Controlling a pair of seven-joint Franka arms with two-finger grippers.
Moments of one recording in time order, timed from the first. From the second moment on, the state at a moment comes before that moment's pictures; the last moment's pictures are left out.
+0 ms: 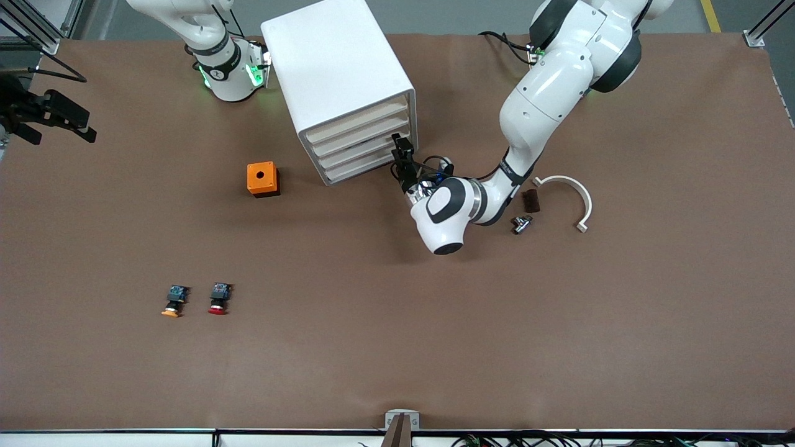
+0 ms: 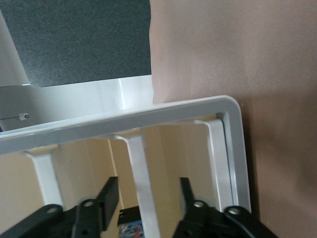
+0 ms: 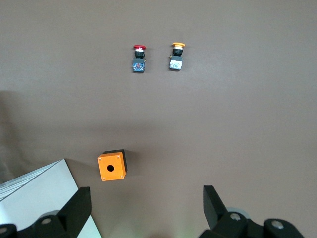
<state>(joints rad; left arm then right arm) -0.50 1.04 -0.27 -1.37 -0.85 1.49 -2.18 0.00 -0.14 -0.05 -1.66 0.03 1.52 -0.05</state>
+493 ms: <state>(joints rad) -0.53 1.06 -0.27 -1.37 -0.88 1.47 -2.20 0.00 -0.14 -0.05 -1.66 0.03 1.52 -0.05</state>
